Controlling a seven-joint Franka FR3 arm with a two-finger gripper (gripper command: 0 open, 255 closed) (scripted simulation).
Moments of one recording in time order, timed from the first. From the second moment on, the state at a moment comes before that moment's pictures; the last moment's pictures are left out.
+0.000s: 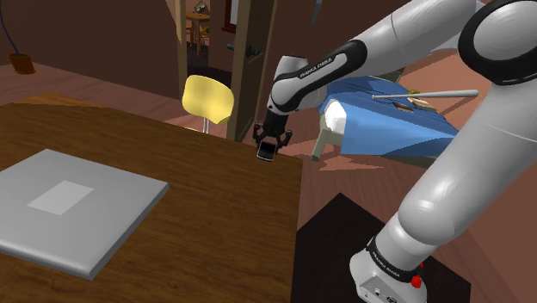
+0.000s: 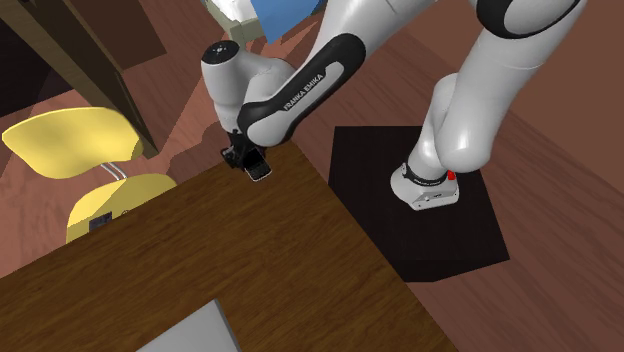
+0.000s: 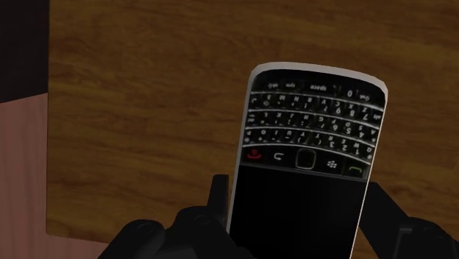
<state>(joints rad) -0.15 0.02 0.14 -2.35 0.08 2.39 0.76</state>
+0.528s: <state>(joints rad) -0.16 -0.05 0.14 -2.31 0.09 2.28 0.76</state>
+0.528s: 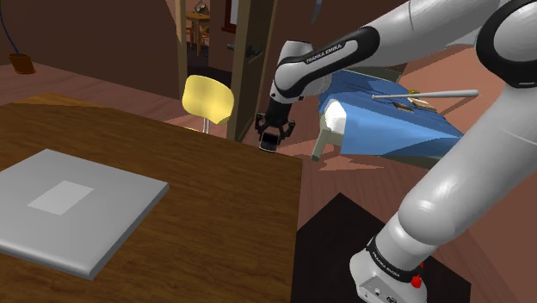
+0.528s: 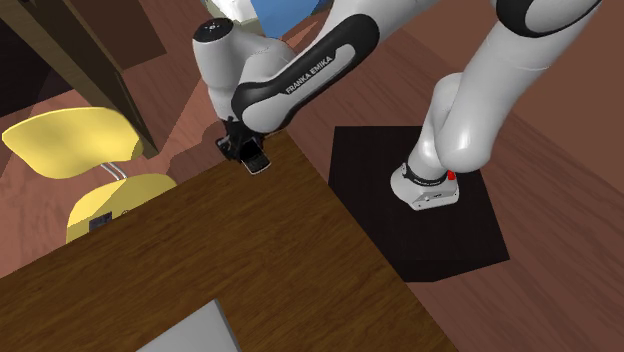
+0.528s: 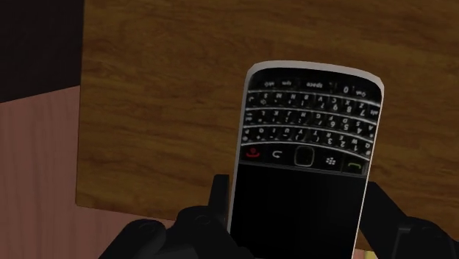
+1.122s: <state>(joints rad) -0.07 0.13 0.21 -2.07 0.03 2.23 0.95</state>
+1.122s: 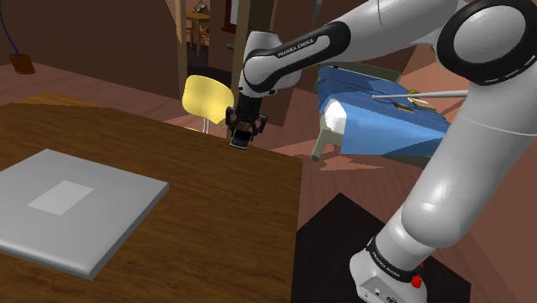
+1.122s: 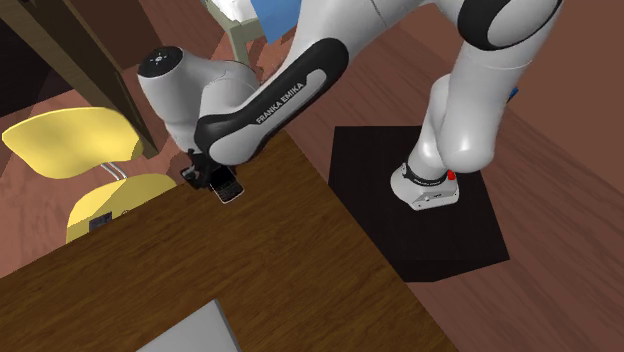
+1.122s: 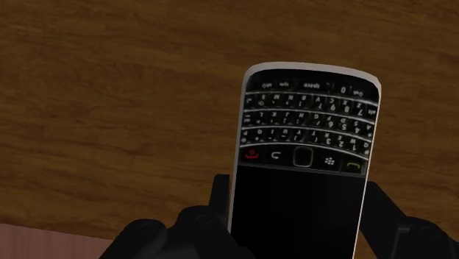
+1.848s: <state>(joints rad) 0.08 0.46 0.25 -1.61 -0.07 2.10 1.16</state>
